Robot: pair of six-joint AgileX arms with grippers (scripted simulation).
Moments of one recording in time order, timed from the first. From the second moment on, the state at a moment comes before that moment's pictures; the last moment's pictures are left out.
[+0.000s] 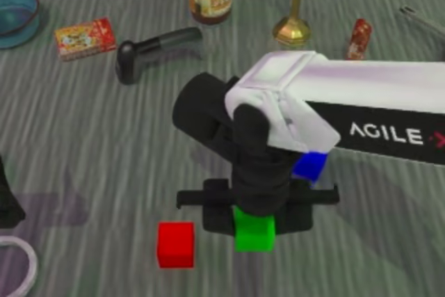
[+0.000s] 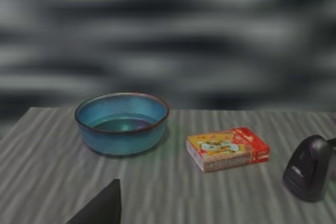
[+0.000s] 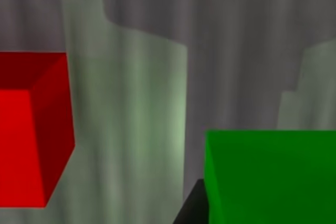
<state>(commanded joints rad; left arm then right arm) 0.02 0.00 0.00 0.00 0.00 0.00 0.90 1.99 1.45 -1.02 0.01 0.90</state>
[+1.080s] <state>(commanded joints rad) 0.02 0.00 0.00 0.00 0.00 0.00 0.91 2.04 1.36 -0.88 0.01 0.91</state>
